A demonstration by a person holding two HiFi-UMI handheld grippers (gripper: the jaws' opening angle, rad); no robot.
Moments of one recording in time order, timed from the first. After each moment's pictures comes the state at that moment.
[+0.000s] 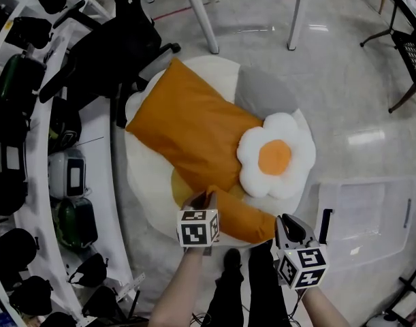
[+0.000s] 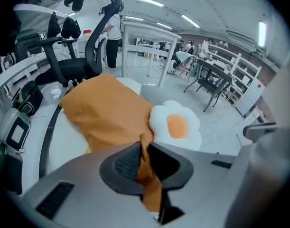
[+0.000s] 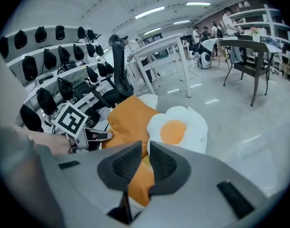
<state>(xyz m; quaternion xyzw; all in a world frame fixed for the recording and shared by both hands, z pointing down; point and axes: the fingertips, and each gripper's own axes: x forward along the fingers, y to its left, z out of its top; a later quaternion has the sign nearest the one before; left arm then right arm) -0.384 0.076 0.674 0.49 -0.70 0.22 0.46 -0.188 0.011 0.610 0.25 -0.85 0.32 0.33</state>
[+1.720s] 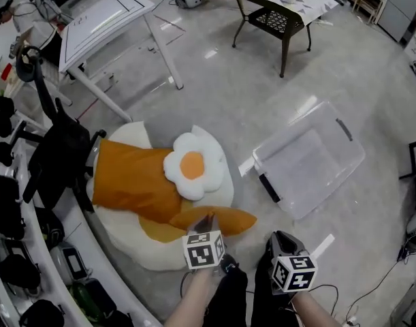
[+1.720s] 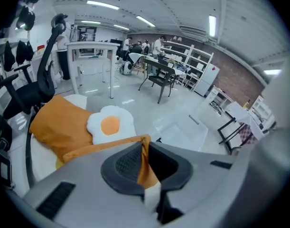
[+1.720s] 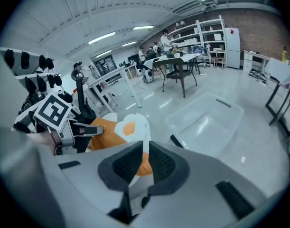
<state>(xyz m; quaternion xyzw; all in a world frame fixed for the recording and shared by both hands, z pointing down) -0.122 0.103 0.522 0.67 -0.57 0.26 0.40 0.071 0.156 0.491 0.52 -0.72 0.39 0.24</state>
